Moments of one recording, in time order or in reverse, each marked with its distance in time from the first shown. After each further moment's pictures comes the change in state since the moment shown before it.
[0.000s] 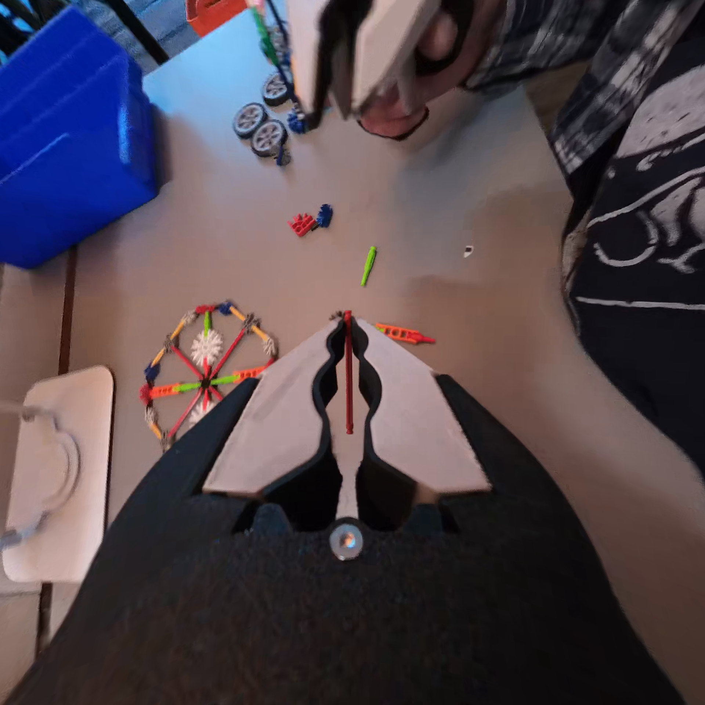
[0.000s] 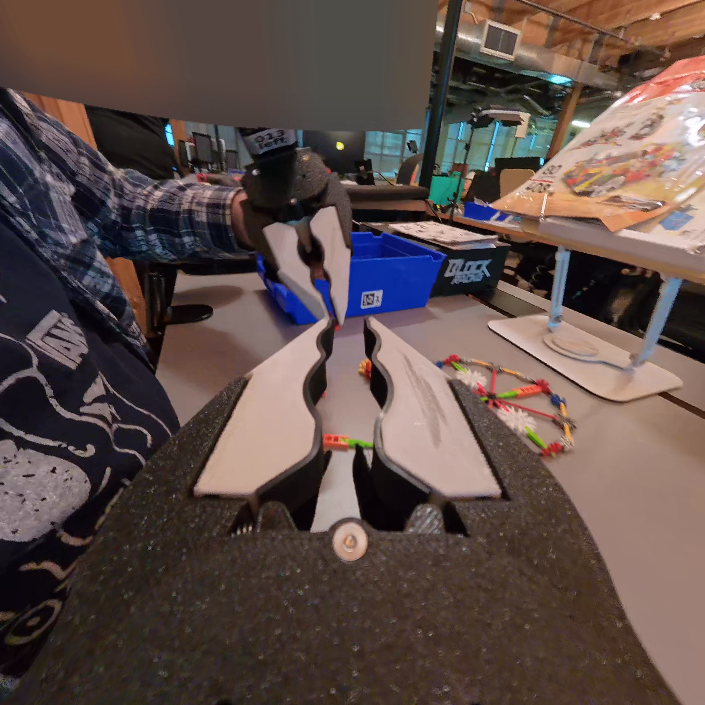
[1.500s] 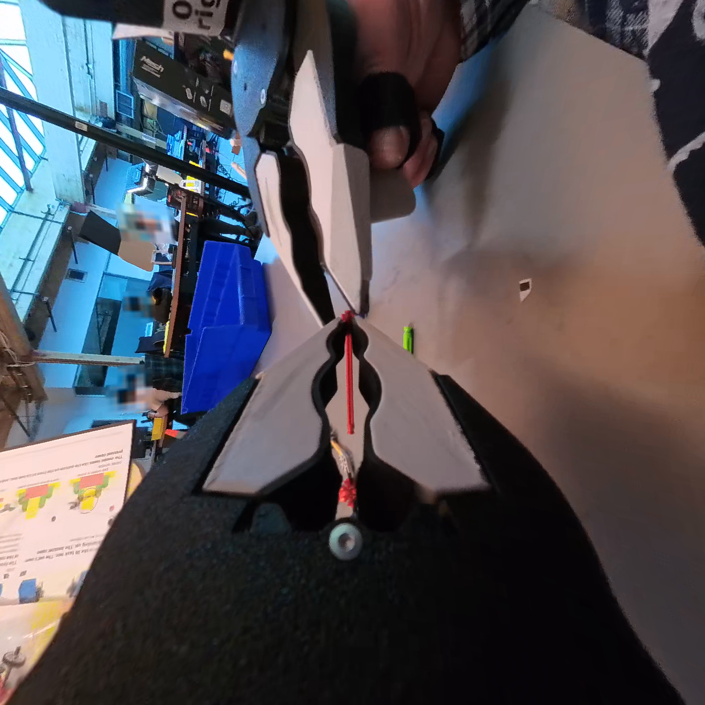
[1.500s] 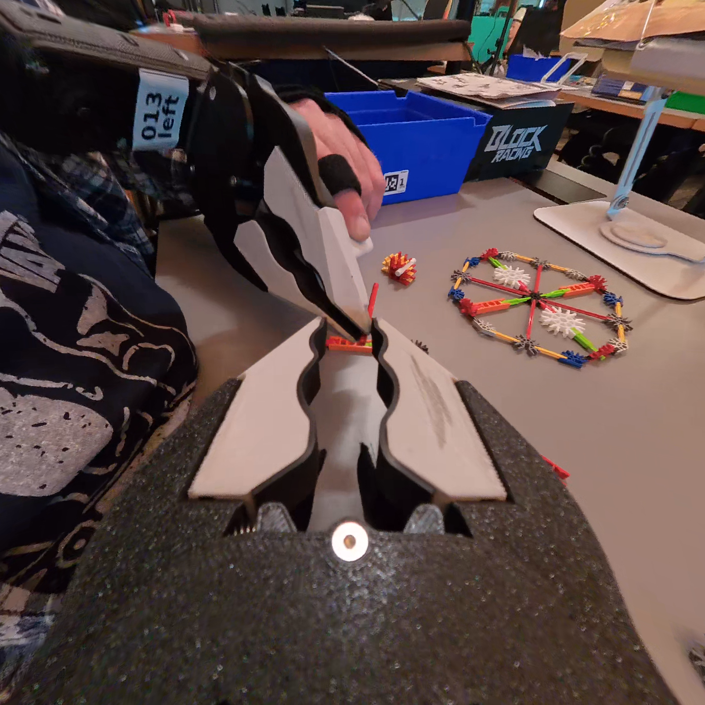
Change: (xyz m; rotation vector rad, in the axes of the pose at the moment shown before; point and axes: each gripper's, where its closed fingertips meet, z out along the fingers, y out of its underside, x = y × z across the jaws) left arm 0.024 -0.037 0.074 0.122 -0.339 0.587; right arm -0.015 0.071 -0.007 -0.294 -0.027 0.033
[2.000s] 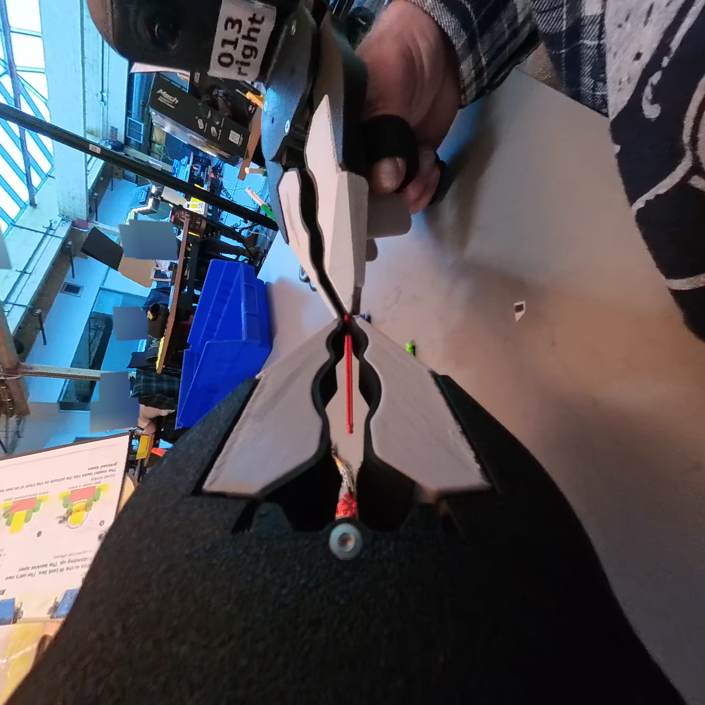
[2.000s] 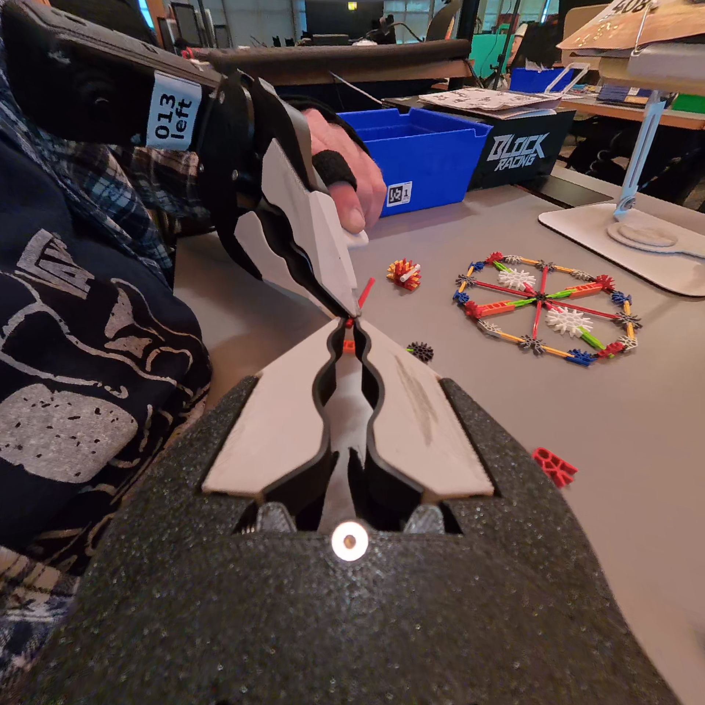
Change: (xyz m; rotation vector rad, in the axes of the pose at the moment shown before) left arm -0.006 -0.011 -0.009 0.072 0.002 -0.033; right arm -0.001 -0.003 -0.008 0.040 -0.025 0.039
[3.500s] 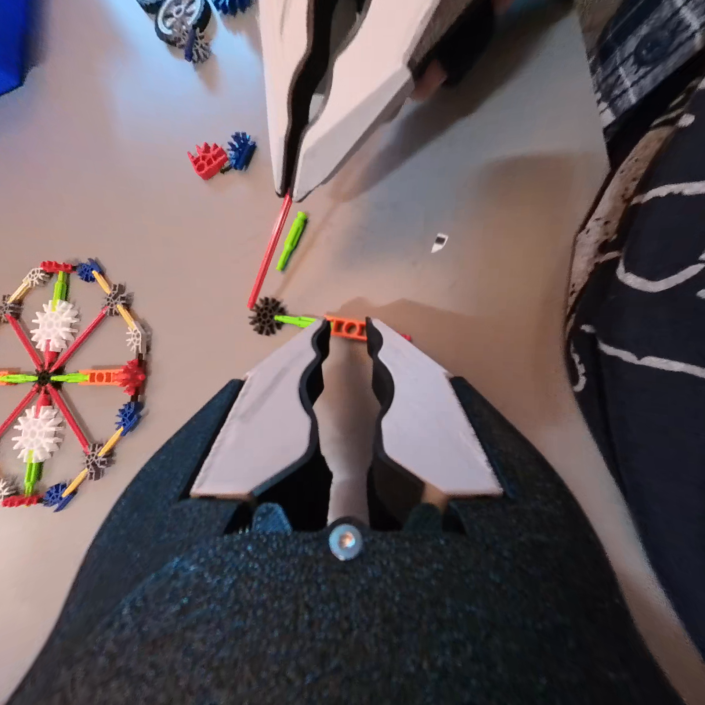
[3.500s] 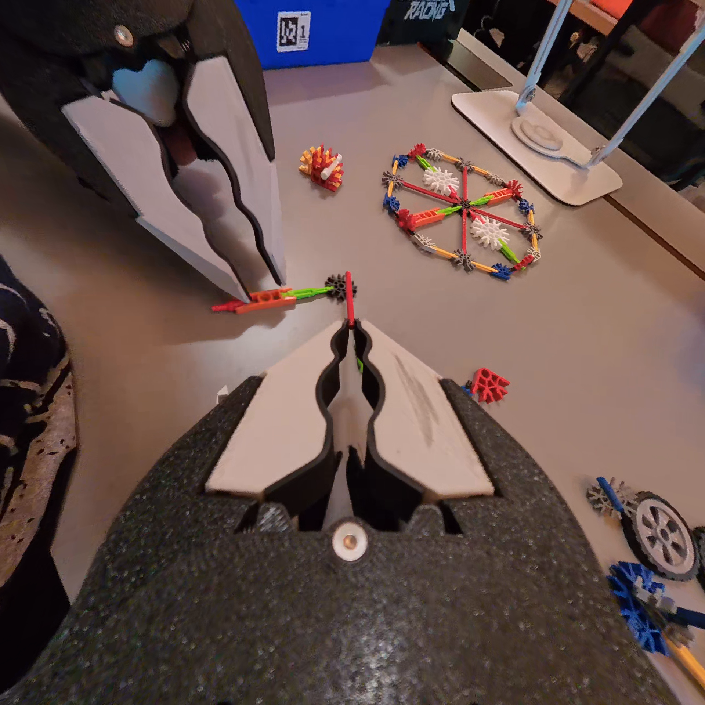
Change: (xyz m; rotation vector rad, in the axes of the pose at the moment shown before) left arm 0.067 0.052 -0.012 -0.321 0.311 -0.698; right arm 0.025 0.046 0.009 -0.326 0.365 -0.121
